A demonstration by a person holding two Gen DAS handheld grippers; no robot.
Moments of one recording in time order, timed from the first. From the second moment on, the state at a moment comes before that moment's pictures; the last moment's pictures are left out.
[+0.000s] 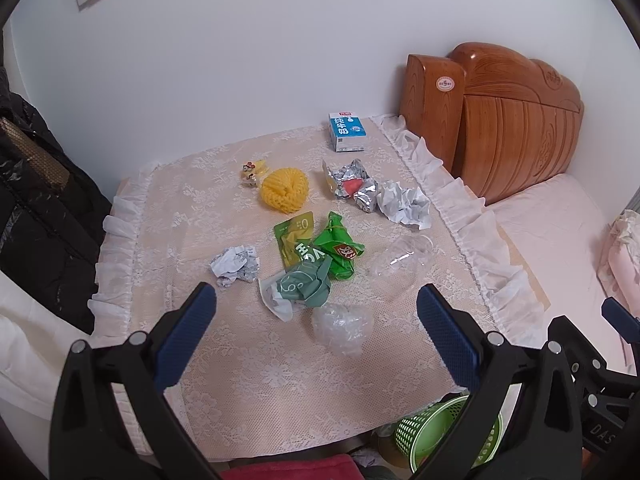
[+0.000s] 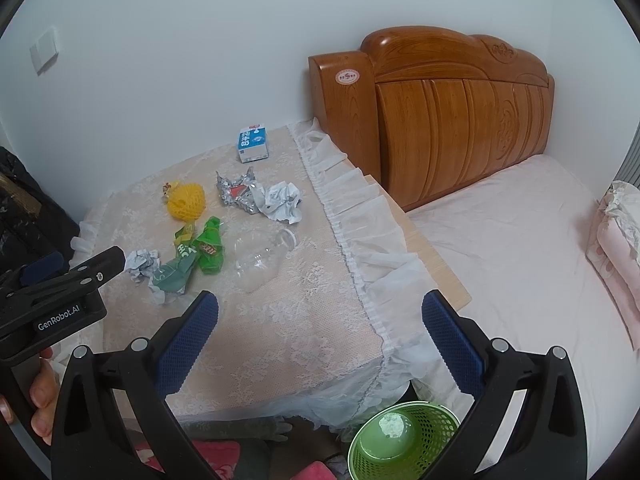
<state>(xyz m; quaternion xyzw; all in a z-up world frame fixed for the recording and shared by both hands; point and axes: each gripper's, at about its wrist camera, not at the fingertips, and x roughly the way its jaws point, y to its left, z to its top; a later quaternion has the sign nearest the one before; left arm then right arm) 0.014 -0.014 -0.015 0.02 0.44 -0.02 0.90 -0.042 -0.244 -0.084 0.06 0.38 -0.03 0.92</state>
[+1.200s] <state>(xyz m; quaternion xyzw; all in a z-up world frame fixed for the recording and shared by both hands) 0.014 -0.009 -0.017 0.02 0.45 -0.02 0.89 -0.042 -0.240 -0.088 0.05 0.39 -0.03 0.92</state>
